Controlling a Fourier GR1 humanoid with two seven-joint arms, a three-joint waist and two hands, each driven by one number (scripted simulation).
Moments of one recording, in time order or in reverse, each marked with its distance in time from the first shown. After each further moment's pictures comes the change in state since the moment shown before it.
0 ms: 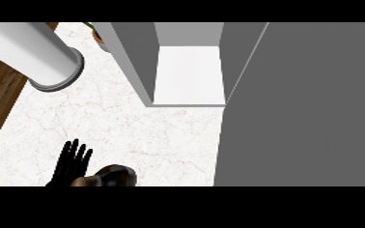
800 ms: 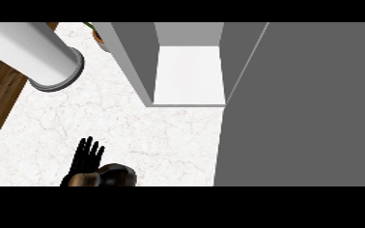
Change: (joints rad) left arm -0.097 0.004 -0.012 0.216 0.011 -0.022 -0.111; right arm -0.073 -0.005 -0.036 0.004 -0.006 0.003 0.061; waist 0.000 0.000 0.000
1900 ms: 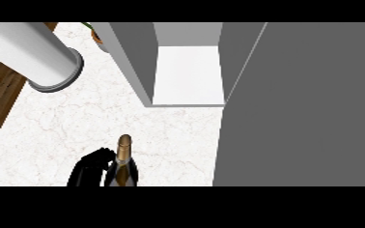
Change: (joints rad) left arm -0.128 0.056 -0.065 0.144 -0.117 -0.037 -0.208; right arm 0.013 0.014 -0.004 0.004 0.003 0.009 -0.008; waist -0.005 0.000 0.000
